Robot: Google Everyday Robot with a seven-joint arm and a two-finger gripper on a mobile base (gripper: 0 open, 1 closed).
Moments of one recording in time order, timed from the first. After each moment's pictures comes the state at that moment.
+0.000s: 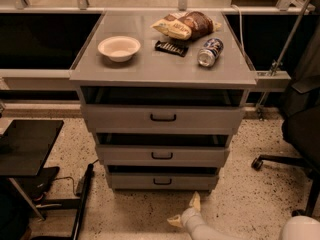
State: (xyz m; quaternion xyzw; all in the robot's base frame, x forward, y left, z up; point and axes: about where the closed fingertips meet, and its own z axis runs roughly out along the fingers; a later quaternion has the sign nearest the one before) arm 0.565 -0.134 0.173 -0.33 0.83 -0.06 0.44
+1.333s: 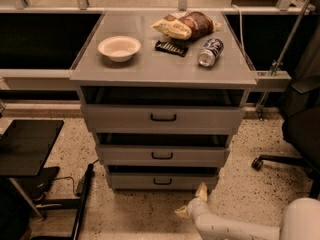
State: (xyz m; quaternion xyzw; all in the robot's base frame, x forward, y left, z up) arm 0.590 -0.171 0.224 -0.35 0.83 -0.12 0.42
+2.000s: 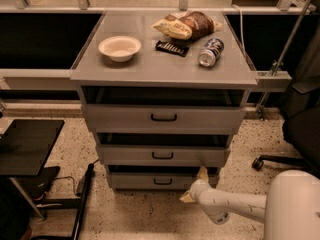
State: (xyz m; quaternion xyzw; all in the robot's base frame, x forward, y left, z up) arm 0.644 -0.177 0.268 -0.43 0.80 -0.12 0.39
